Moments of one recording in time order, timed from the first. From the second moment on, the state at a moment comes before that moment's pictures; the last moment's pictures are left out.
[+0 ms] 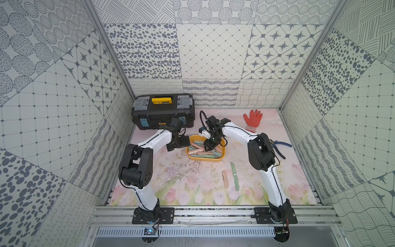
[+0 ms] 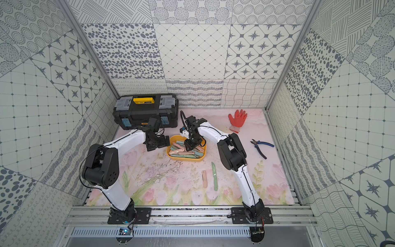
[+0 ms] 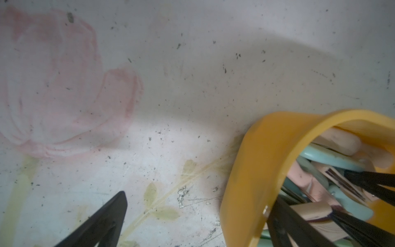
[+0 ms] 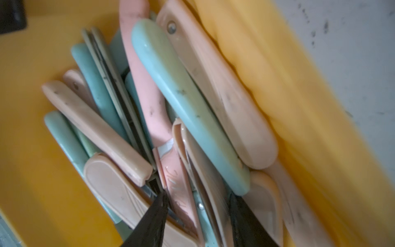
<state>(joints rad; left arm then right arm) -0.29 1.76 1.22 -0.71 0.05 -0.49 0.64 2.31 1.94 -1.01 -0.29 -0.17</state>
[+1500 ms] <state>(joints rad) -0.29 1.76 1.22 -0.71 0.05 -0.49 0.63 2.04 1.81 -0.96 -0.40 -0.07</state>
